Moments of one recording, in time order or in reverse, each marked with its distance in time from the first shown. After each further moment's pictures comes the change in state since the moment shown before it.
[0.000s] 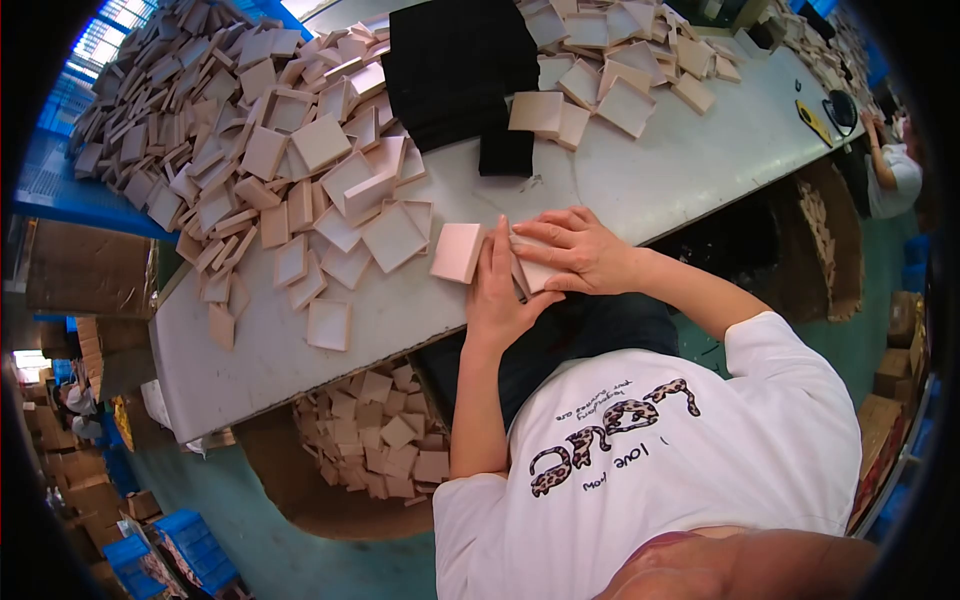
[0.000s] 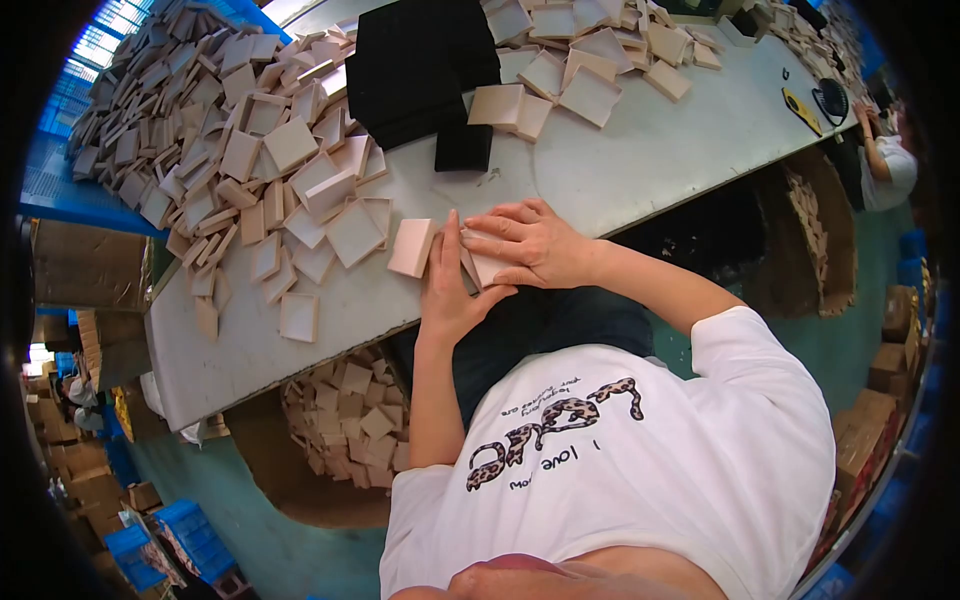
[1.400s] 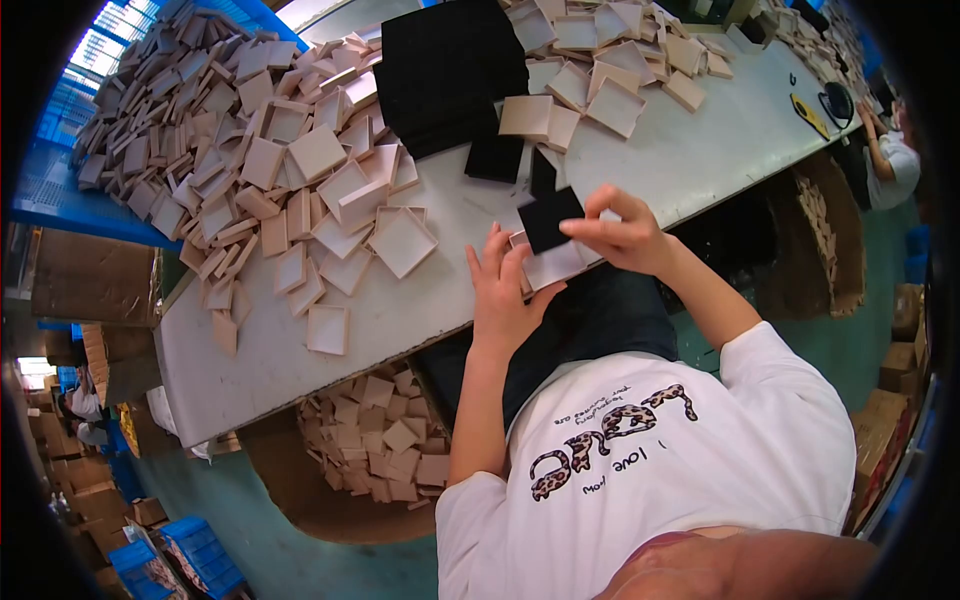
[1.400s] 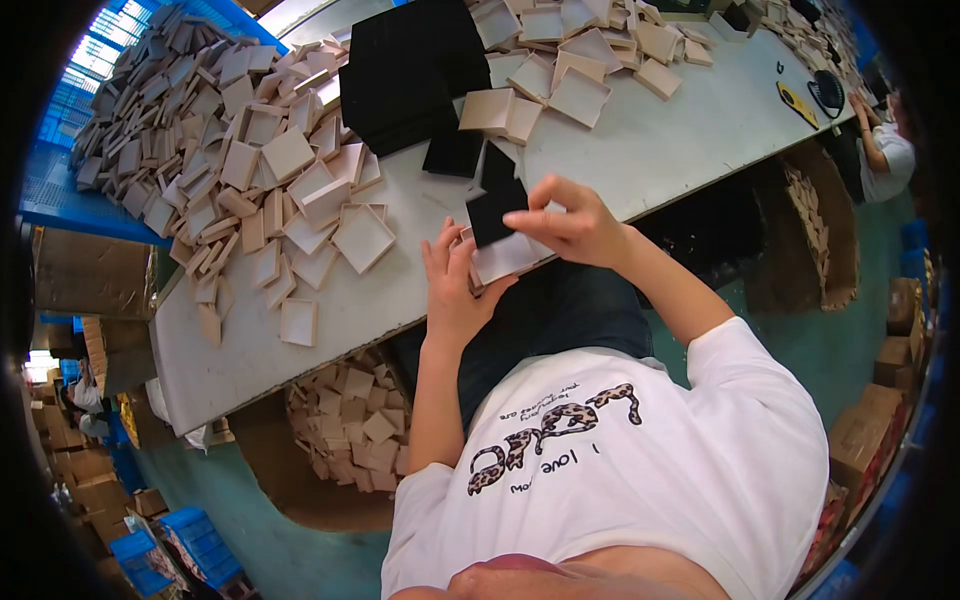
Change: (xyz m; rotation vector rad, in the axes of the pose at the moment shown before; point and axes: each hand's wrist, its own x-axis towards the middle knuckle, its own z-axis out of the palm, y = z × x) left_hand 0.001 0.009 0.013 0.129 0.050 0.182; right_hand -0.014 0.011 -0.050 0.110 0.562 -0.117
